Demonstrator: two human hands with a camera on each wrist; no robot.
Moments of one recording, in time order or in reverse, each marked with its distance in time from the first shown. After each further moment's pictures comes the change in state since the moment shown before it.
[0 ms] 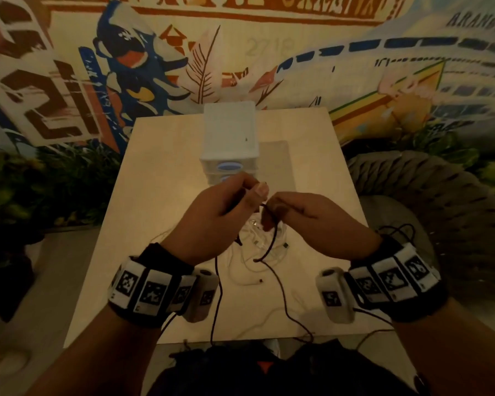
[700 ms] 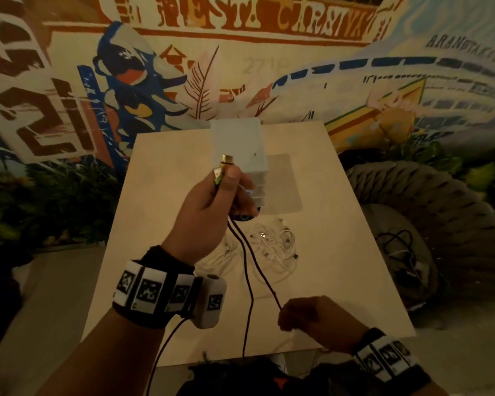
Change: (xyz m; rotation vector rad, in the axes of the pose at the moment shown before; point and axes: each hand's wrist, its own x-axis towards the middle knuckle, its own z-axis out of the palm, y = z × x) left_hand 0.005 -0.020 -0.043 -0.416 0.164 -0.009; right_hand -0.069 0.079 0.122 0.176 -0.209 0.446
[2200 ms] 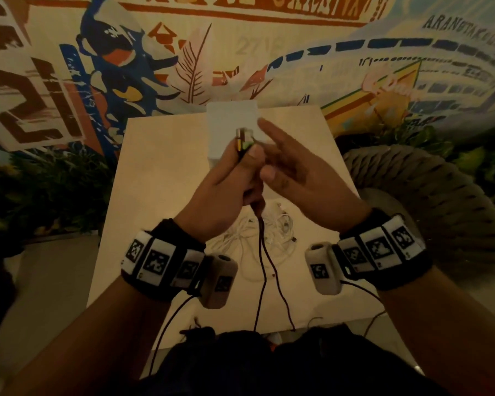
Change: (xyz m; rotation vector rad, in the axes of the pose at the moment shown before) left_hand 0.004 0.013 0.010 -0.207 -0.197 -0.080; right_hand 0.023 -0.177 -0.085 0.086 0.327 -0.600
